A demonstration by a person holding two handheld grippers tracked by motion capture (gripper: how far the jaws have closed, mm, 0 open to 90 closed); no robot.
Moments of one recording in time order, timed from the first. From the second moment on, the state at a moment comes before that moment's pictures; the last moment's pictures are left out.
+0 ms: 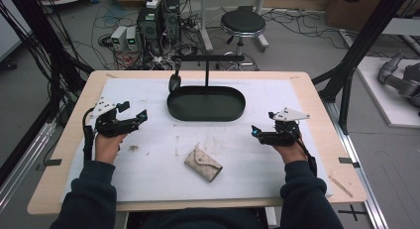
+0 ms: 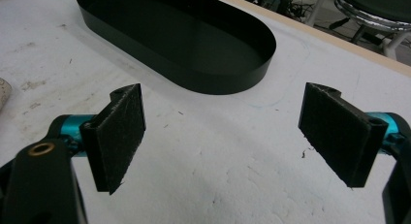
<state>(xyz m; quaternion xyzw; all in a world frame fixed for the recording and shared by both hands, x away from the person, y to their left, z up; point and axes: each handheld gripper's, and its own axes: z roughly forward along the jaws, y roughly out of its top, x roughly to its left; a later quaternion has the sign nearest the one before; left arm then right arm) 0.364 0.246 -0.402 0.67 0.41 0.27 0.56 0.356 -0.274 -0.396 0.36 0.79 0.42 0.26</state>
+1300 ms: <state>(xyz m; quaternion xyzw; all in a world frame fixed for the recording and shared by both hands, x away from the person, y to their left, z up) 0.366 0.248 -0.405 0.66 0.43 0.27 0.55 0.305 -0.131 -0.434 0.25 0.87 0.42 0.11</state>
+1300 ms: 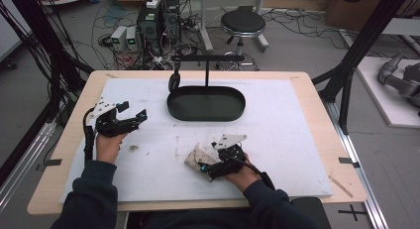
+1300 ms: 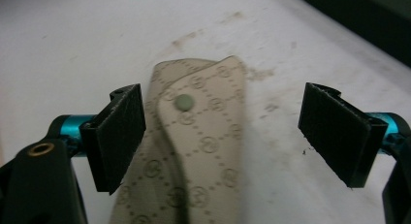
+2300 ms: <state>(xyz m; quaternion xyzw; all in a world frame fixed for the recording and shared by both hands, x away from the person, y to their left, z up) 0.367 0.248 -0.407 0.67 0.43 0.26 0.55 0.329 -0.150 -0.448 0.28 0.89 0.34 0.15</state>
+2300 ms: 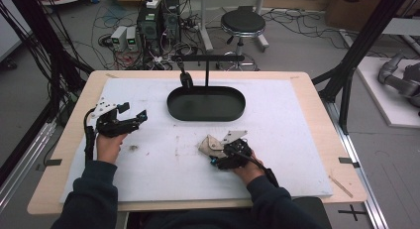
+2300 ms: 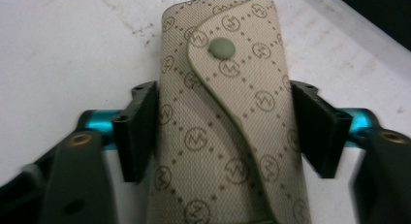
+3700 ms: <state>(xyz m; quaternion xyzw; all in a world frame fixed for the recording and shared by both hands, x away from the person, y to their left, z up) 0.368 0.249 -0.408 0.66 0.43 0.26 0.55 0.484 -0.145 -0.432 0.40 0.81 0.36 0.23</state>
